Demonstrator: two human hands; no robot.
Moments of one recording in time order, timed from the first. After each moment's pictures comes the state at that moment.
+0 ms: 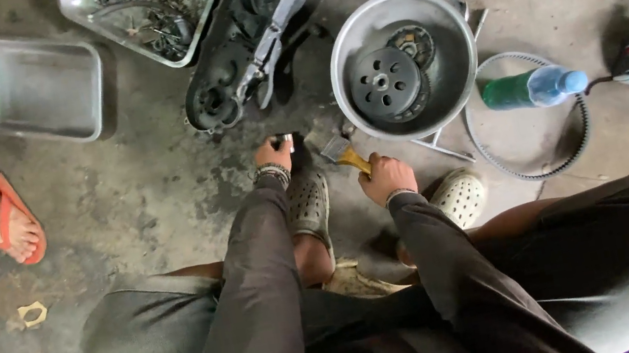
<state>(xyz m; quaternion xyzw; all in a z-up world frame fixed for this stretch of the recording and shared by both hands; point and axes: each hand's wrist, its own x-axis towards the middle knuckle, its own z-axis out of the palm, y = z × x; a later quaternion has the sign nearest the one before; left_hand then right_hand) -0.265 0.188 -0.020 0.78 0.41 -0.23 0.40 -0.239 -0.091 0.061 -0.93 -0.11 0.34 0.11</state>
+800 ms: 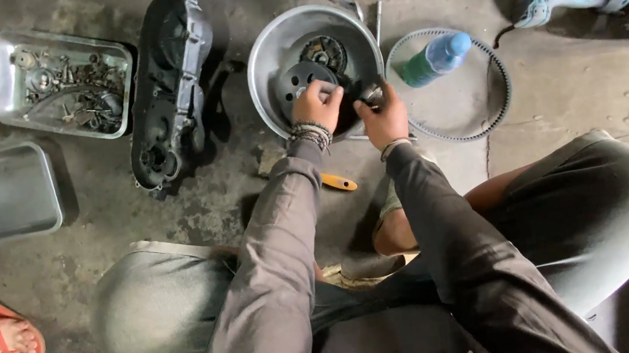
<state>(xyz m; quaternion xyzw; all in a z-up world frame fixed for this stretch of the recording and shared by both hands) -0.121 -0.025 0.097 0.87 0.10 -0.11 0.47 -0.155 -0.193 0.081 -0.82 0.19 0.07 0.54</state>
